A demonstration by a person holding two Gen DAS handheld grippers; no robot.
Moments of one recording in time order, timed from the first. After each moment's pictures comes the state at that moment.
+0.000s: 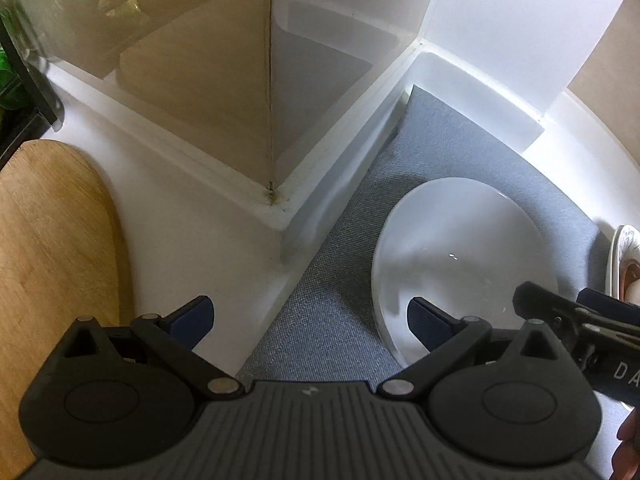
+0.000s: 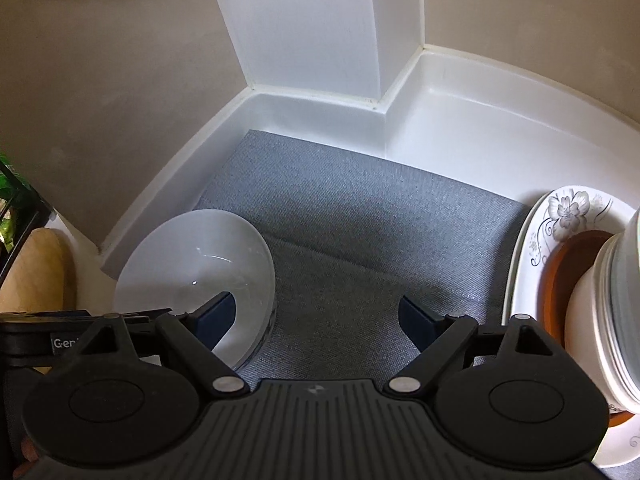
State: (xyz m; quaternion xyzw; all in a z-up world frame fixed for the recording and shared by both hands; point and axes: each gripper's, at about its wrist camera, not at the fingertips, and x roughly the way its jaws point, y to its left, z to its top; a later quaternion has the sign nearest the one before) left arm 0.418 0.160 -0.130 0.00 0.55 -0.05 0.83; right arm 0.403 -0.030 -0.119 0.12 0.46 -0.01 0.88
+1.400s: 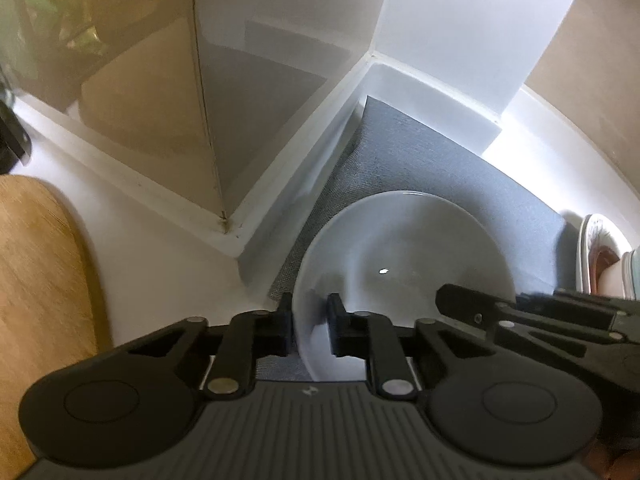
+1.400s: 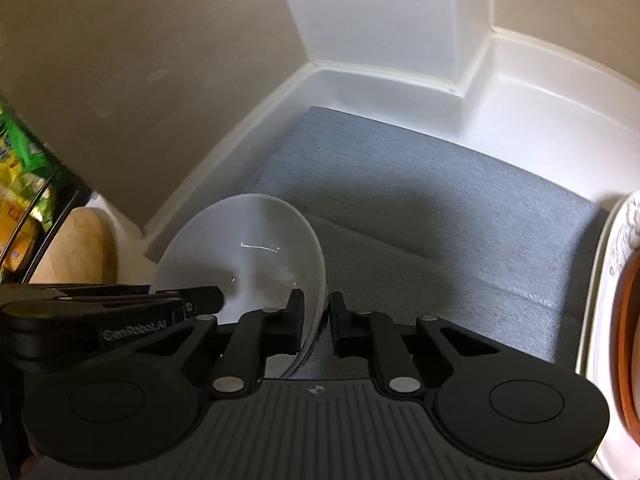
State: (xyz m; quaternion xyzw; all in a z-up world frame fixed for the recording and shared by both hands) left arm 0.421 0.146 -0.122 0.01 0.53 -0.11 0.84; right arm 0.415 -0.009 -0.127 0.13 0.47 0.08 0.87
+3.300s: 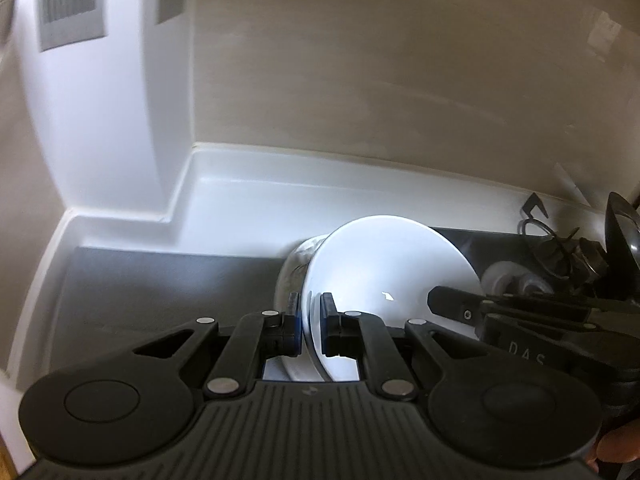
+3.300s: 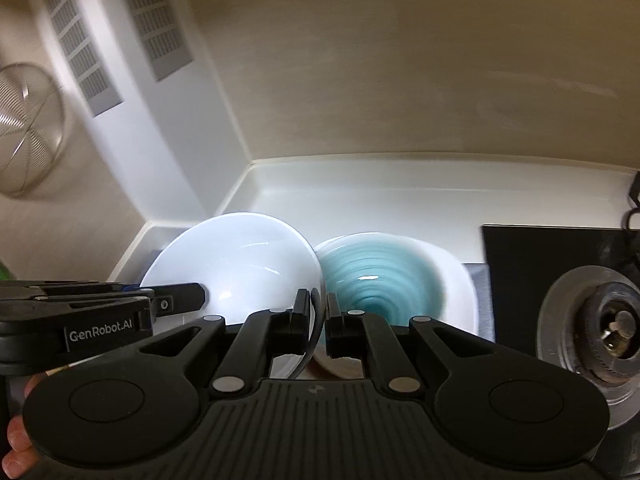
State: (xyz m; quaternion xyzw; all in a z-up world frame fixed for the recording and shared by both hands) left arm 0.329 -0.042 -0.007 0.08 0.42 -0.35 0.83; right arm 0.255 -0.182 -0.030 0.20 0.35 -0.13 0.91
